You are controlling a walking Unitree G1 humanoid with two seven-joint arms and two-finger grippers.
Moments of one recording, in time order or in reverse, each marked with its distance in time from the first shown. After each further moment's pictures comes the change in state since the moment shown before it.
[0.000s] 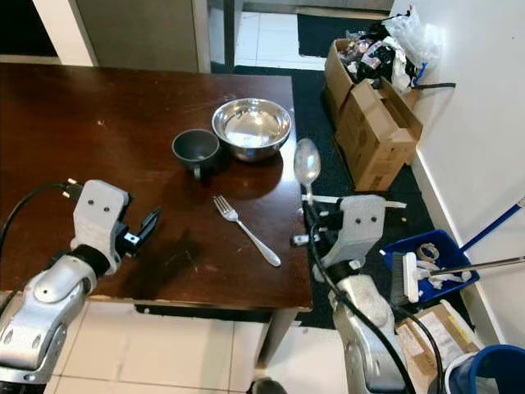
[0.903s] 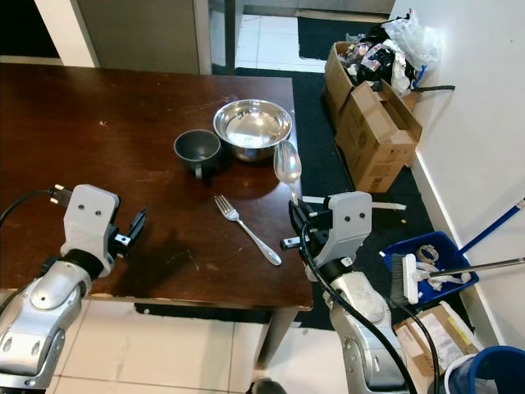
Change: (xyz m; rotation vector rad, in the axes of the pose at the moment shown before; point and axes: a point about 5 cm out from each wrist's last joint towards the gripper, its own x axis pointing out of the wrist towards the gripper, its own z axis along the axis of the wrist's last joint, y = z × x) left arm -0.003 0.006 -0.002 0.010 -0.011 0.103; right arm 0.009 0.006 0.003 0.049 -0.013 0.031
